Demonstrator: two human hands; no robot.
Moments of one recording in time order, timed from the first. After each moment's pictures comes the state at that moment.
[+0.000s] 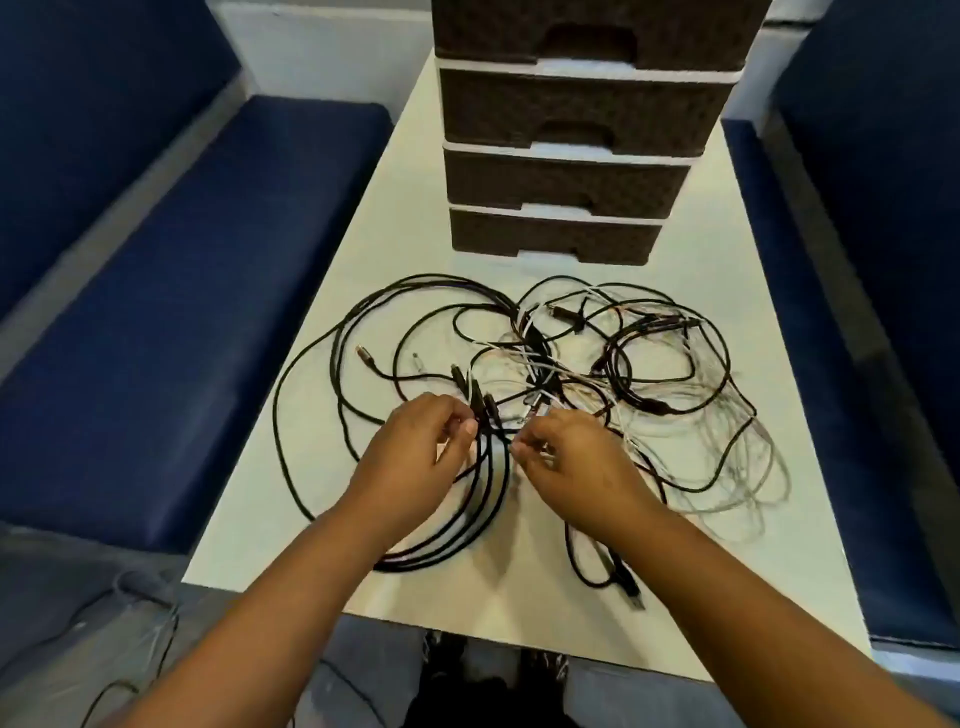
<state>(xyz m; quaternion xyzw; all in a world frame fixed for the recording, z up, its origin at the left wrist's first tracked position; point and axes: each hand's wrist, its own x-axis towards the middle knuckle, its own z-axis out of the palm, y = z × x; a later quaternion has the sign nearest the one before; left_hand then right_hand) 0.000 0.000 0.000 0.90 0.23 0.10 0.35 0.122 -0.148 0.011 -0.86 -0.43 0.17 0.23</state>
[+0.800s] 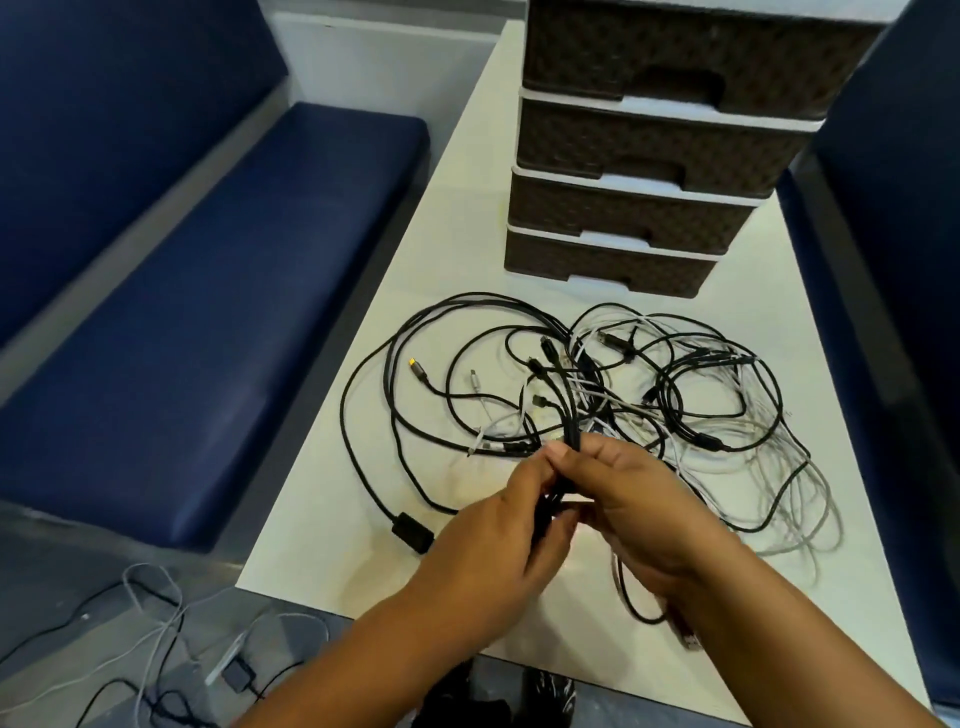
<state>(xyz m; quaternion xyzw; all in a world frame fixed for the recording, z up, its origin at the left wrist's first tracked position) -0.036 -0.040 0.034 0.90 0.14 0.07 0.40 0.087 -0.127 0.059 -0.63 -0.13 0.50 0.58</state>
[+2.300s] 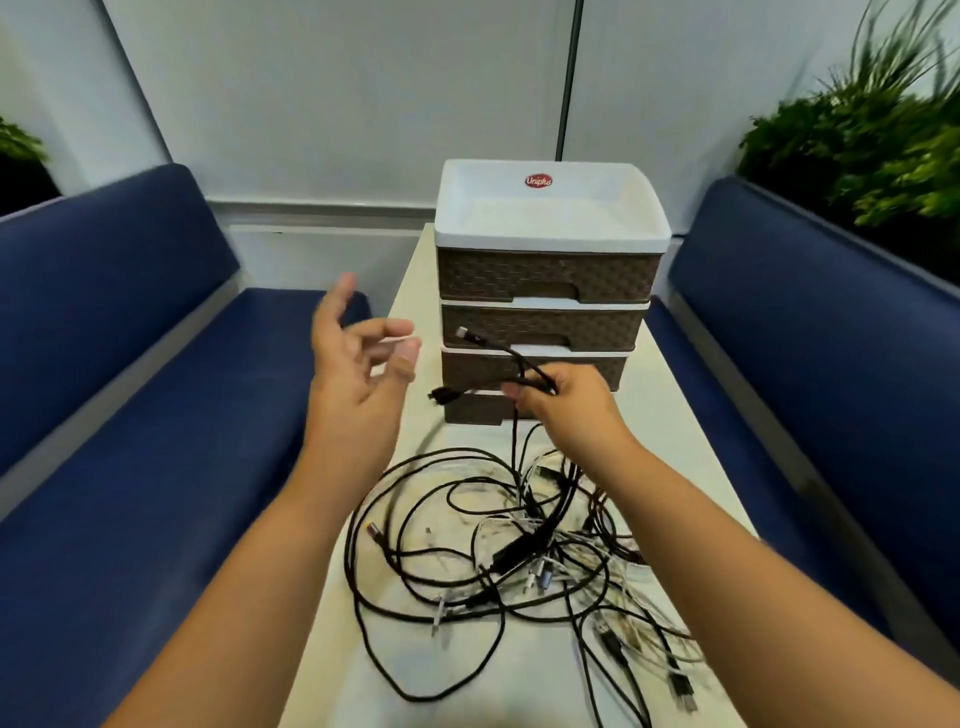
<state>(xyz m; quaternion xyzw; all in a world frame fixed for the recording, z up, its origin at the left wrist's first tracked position) 0.047 0.083 0.173 0.72 0.10 0.41 0.55 0.192 -0.057 0.153 -0.82 -0.26 0.11 0.49</state>
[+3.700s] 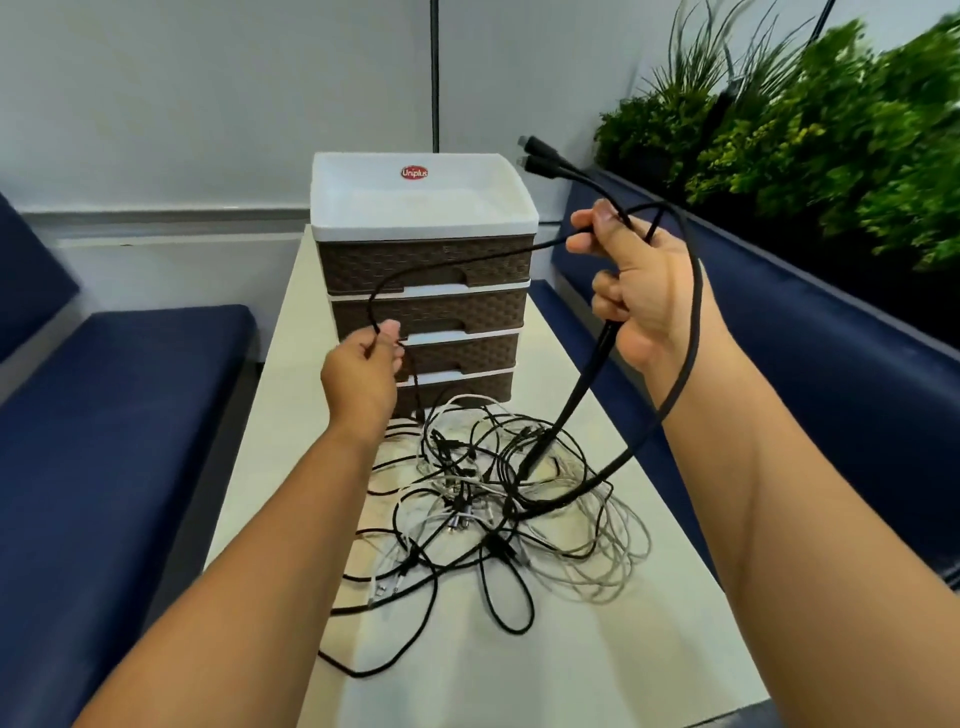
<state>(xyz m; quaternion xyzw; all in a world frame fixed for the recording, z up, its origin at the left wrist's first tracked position) 0.159 0.063 0.126 0.68 0.24 0.34 0.61 0.203 -0.158 0.254 -0.60 -0.15 0.02 0.79</state>
